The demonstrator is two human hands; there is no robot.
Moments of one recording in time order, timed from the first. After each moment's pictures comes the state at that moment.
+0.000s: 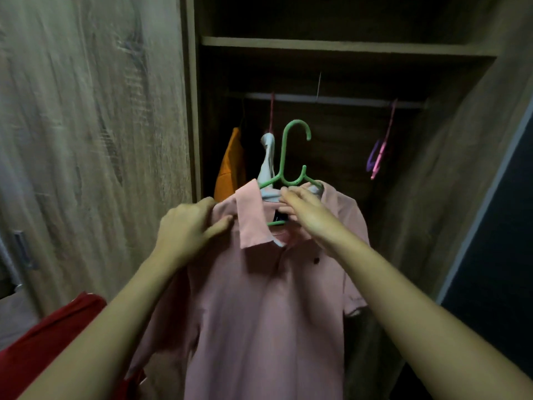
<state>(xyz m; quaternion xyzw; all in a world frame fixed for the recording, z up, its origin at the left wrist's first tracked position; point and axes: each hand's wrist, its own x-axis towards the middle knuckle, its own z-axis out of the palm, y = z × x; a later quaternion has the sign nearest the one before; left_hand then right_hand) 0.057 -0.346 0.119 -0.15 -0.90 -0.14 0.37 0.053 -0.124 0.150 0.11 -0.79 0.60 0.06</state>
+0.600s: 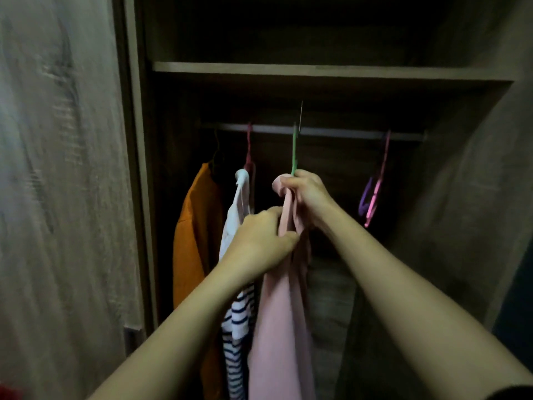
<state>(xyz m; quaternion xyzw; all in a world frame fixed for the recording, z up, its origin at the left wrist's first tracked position) -0.018 -0.173 0.193 -0.18 -0.90 -0.34 0.20 -0.108 -0.059 0.224 0.11 -0.69 0.70 0.13</state>
